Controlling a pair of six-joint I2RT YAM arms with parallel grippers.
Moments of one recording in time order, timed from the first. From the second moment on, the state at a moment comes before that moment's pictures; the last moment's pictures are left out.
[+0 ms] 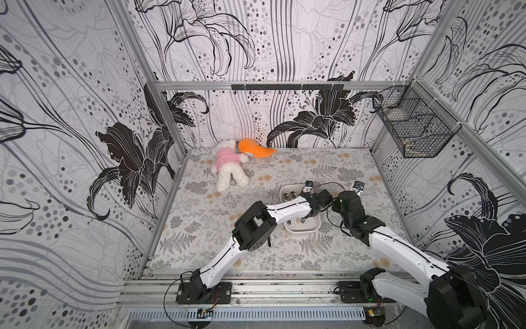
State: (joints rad) left arm -0.96 2.42 1.97 -0.74 -0.55 -0.80; right arm 0.43 1.09 0.58 -0.11 0.54 0.59
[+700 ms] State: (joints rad) left arm -0.88 1.75 1.40 -0.49 -0.56 -0.79; right arm 0.43 1.10 0.58 -0.11 0.50 0.57
